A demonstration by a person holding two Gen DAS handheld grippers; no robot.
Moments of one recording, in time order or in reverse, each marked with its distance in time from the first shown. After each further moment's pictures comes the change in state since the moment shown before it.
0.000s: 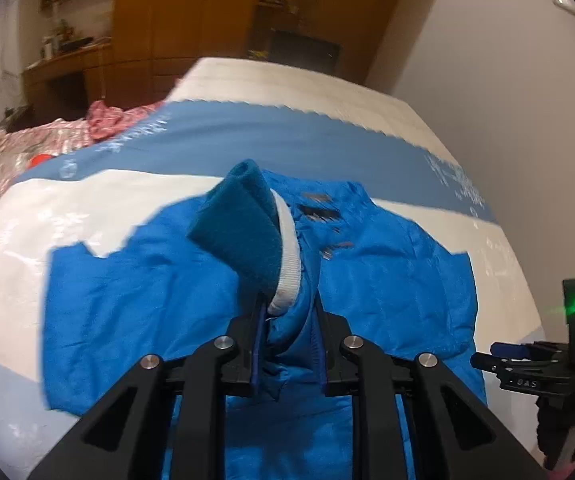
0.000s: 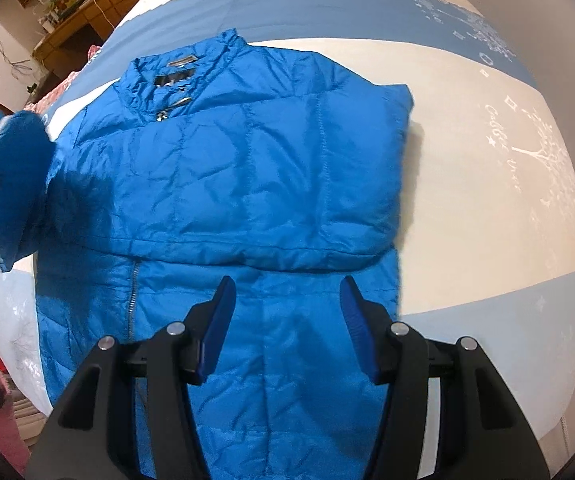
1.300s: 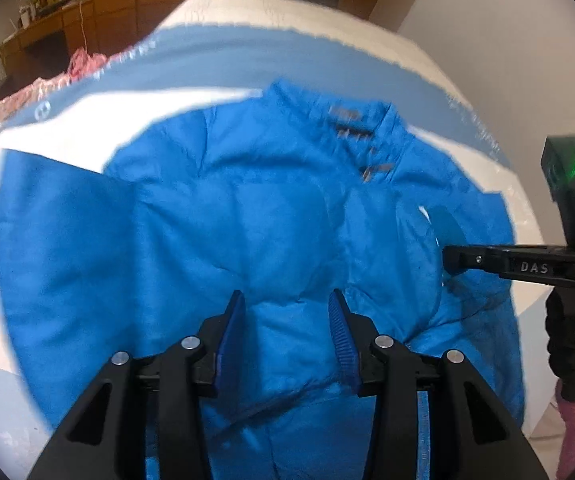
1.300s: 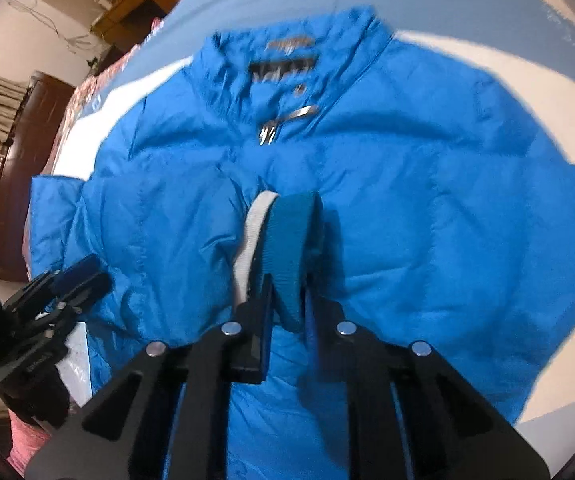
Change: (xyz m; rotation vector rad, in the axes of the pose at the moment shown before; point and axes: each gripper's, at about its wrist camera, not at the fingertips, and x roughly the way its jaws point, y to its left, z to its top) left arm 0.051 0.046 -0.028 -0.002 0.190 -0.019; right arm 0.055 0.075 0.081 -0.109 0.047 0.246
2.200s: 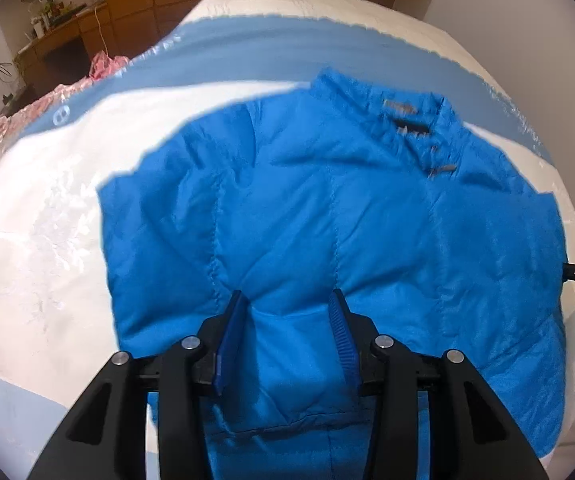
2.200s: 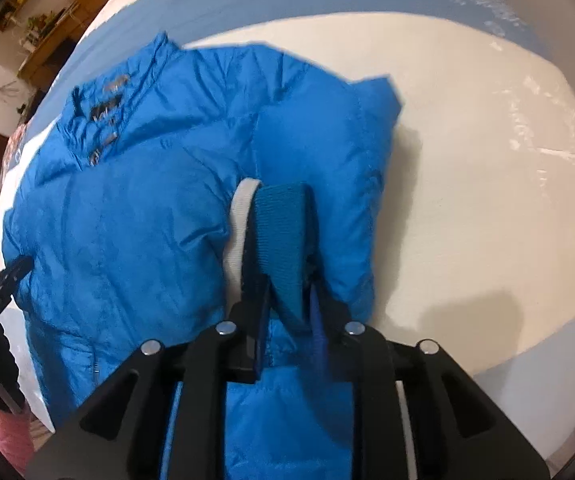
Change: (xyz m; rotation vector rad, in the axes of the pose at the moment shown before) left arm 0.027 0.025 0.018 0.020 0.020 0.146; right arm -0.044 -0.110 -0.039 0.170 -0.056 -0.211
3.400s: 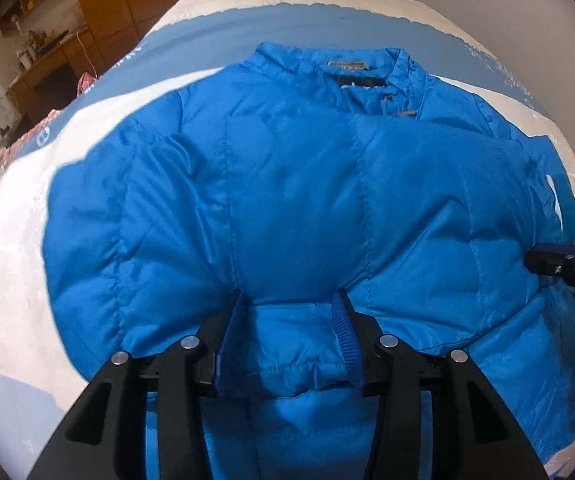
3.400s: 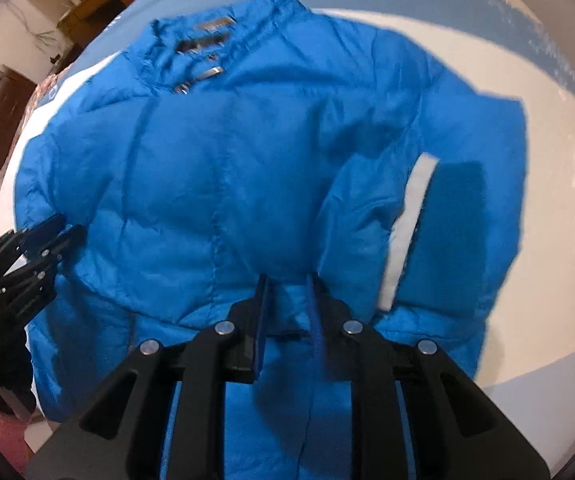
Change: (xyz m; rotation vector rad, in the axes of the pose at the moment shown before) left arm 0.027 -0.062 -0.025 0.102 0.044 0.056; right arm 0.050 0.081 -0.020 -0.147 0.047 0.057
